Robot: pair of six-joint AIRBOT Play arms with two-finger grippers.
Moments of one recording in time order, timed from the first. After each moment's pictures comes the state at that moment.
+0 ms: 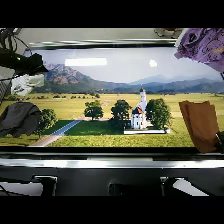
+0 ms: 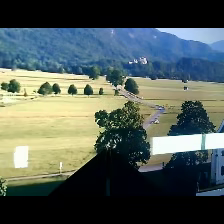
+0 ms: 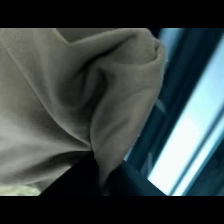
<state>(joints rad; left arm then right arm) 0.07 -1.61 2.01 1.17 -1.47 -1.63 -0.92 -1.31 0.95 -1.55 1.19 1.95</state>
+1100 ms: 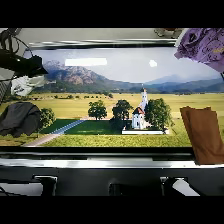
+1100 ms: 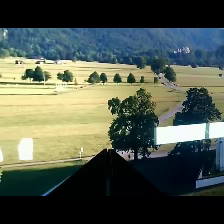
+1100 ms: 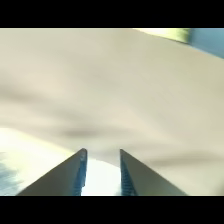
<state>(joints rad) 0.07 -1.58 1.98 1.17 -1.51 -1.60 -0.84 -1.21 1.15 -1.34 1.26 1.81</state>
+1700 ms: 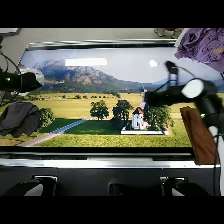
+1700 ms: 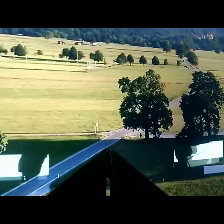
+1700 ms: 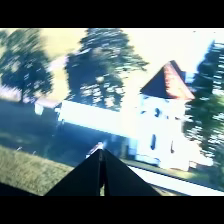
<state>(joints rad) 0.02 -1.15 1.52 1.25 -1.35 -1.59 0.20 -1.19 1.22 -1.20 1.10 1.59</state>
